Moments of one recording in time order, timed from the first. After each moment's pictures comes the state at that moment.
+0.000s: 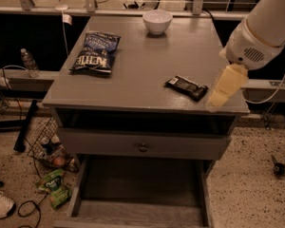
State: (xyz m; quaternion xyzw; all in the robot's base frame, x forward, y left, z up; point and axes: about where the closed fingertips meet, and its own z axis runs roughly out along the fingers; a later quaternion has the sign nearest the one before) arm 0.518 -0.177 0.927 -0.55 0.81 0.03 0.19
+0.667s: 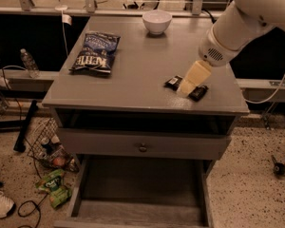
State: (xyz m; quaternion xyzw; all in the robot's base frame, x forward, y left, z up) arm 0.599 -0.144 0.890 -0.49 0.84 0.03 0.24
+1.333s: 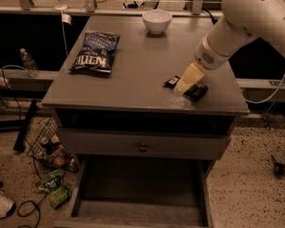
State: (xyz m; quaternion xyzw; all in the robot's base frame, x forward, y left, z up) arm 0.643 -0.154 0.850 -0.45 0.86 0.04 0.23
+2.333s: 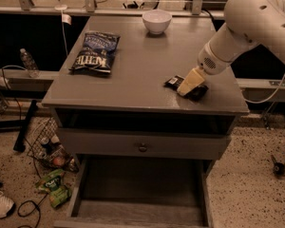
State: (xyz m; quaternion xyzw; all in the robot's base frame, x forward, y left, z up) arm 0.646 -0.166 0.821 -0.42 0.88 0.06 0.21
